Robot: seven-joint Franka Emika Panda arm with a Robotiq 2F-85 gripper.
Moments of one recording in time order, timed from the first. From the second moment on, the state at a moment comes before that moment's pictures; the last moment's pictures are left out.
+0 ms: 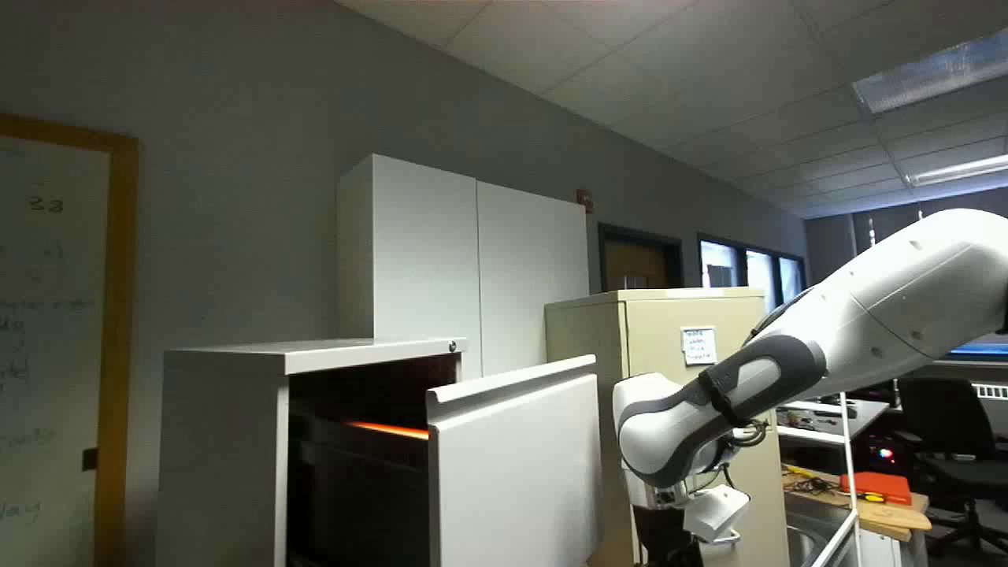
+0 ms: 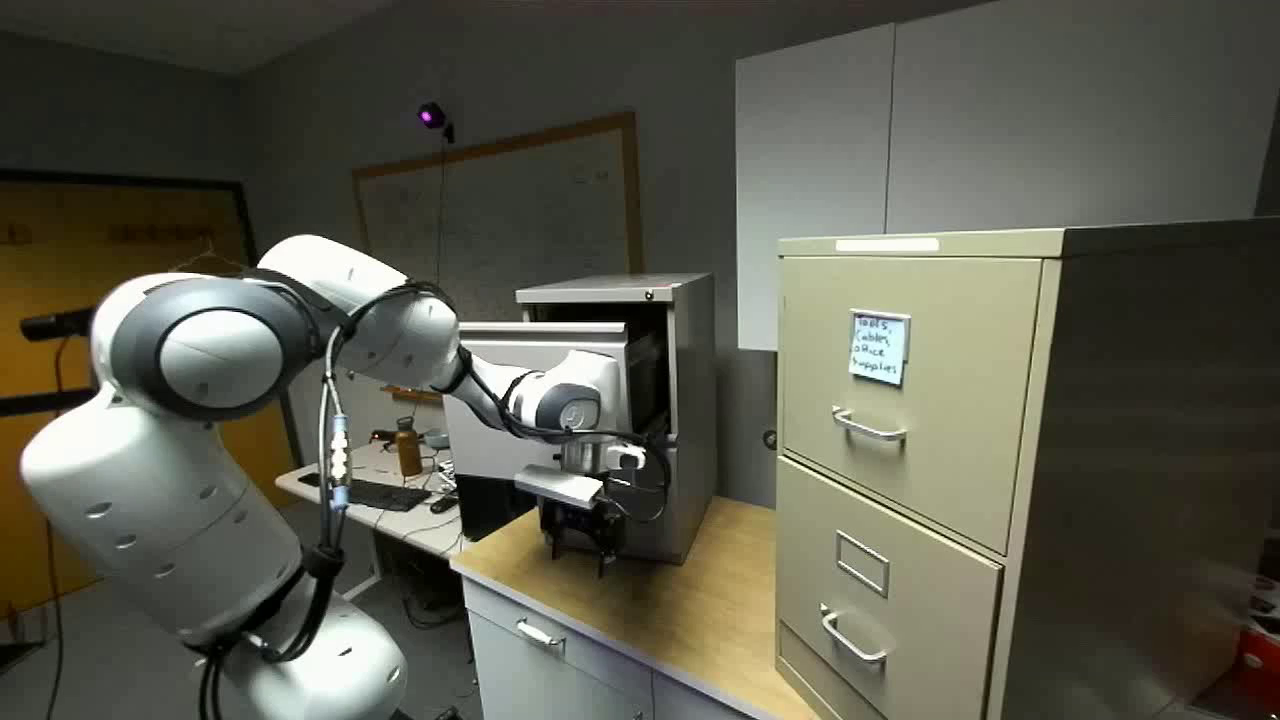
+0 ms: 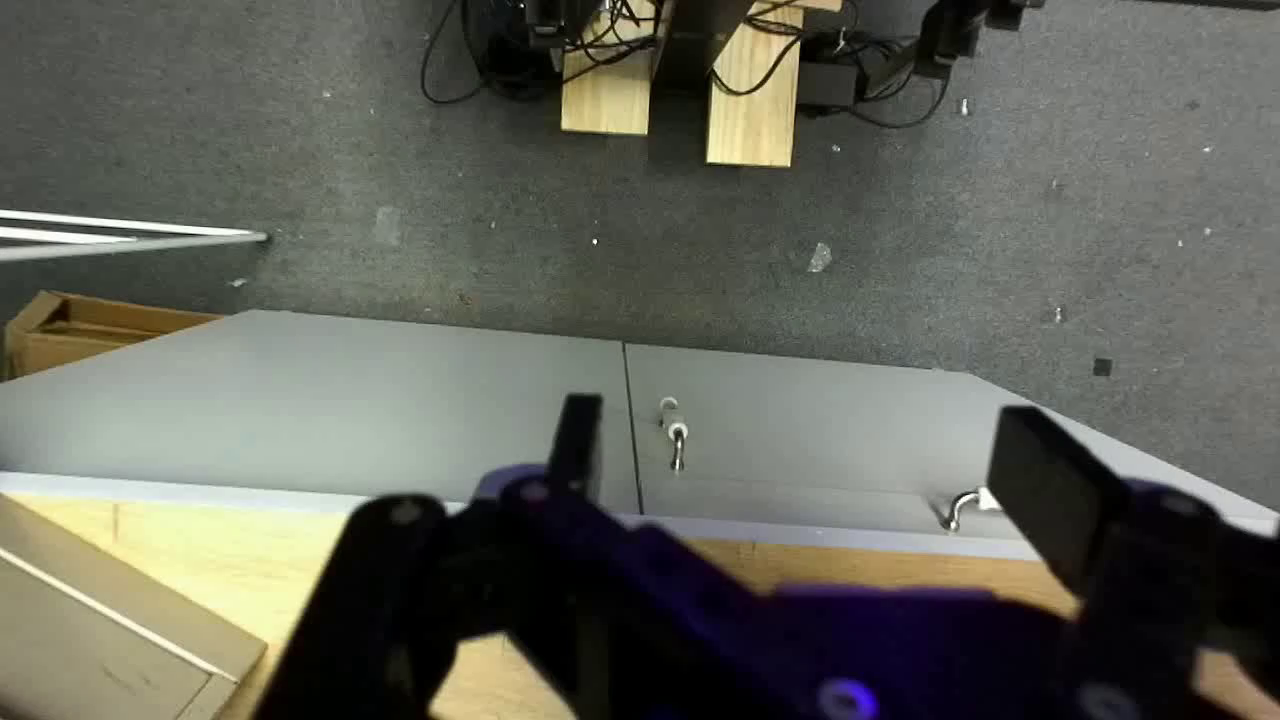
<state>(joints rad) -0.03 -0.35 -0.10 -2.54 -0.03 2.03 -0.16</state>
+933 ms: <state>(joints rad) -0.03 -0.35 -0.10 -2.54 -0.03 2.03 -0.16</state>
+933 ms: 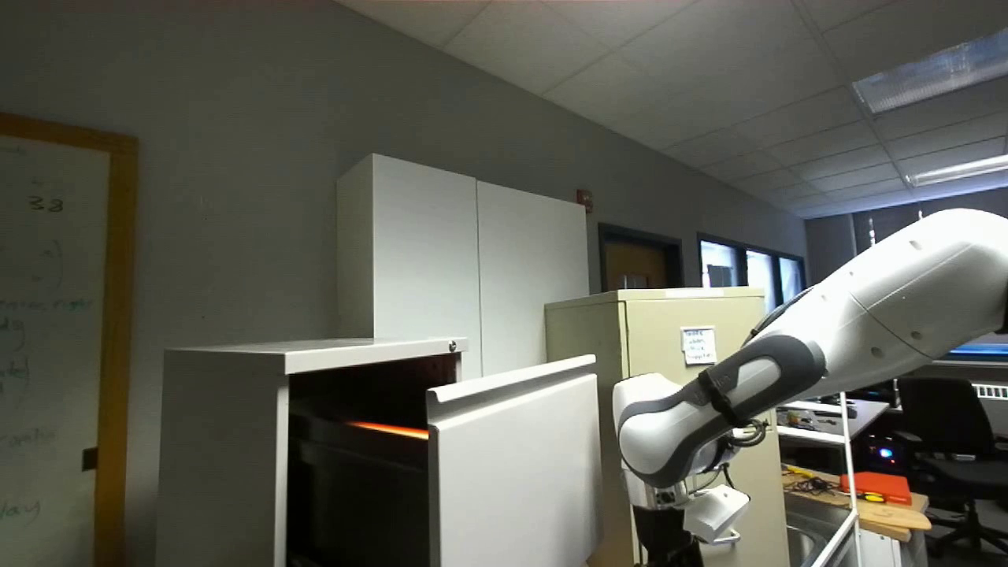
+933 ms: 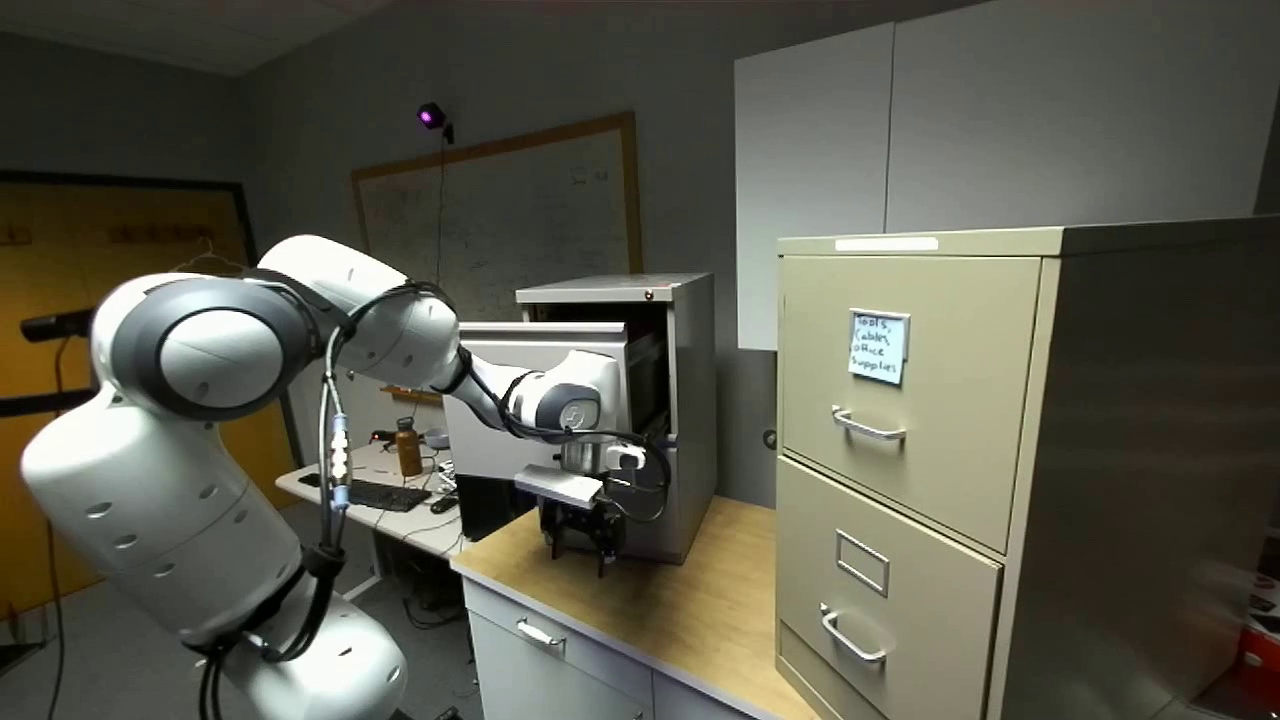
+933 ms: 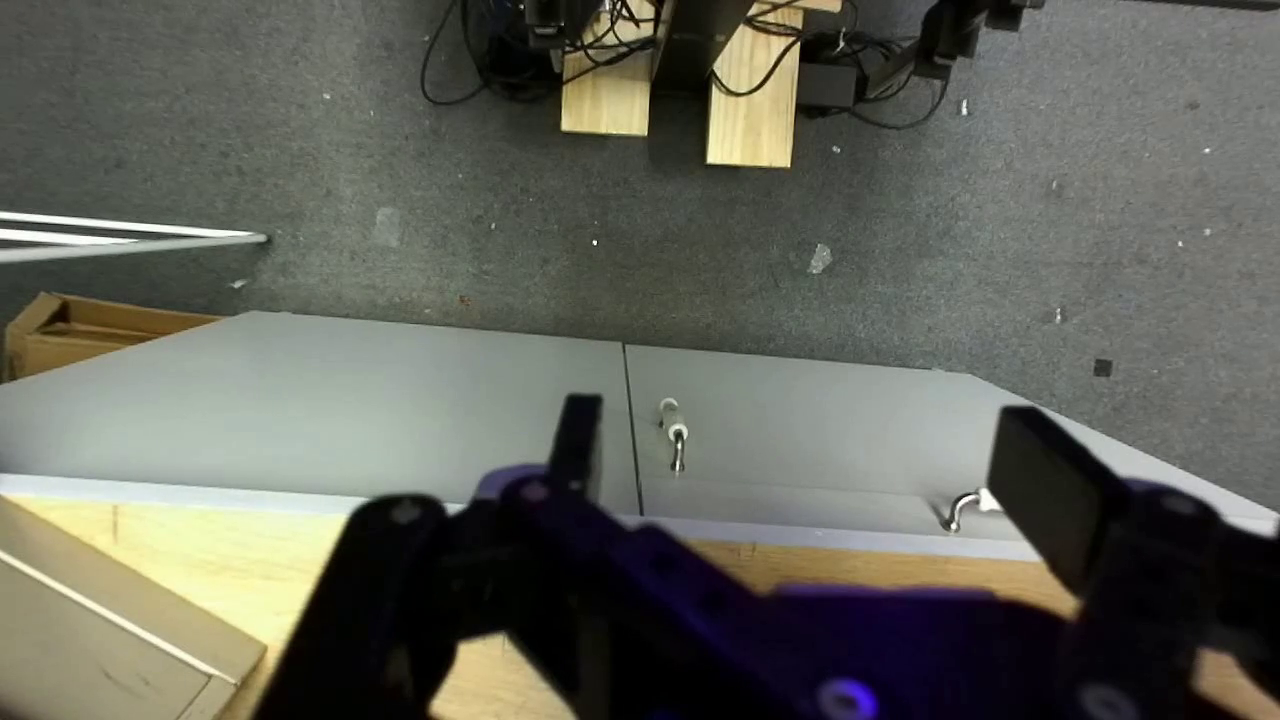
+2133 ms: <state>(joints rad) -0.03 -0.49 -0.07 -2.53 -0.05 2.10 -0.15</state>
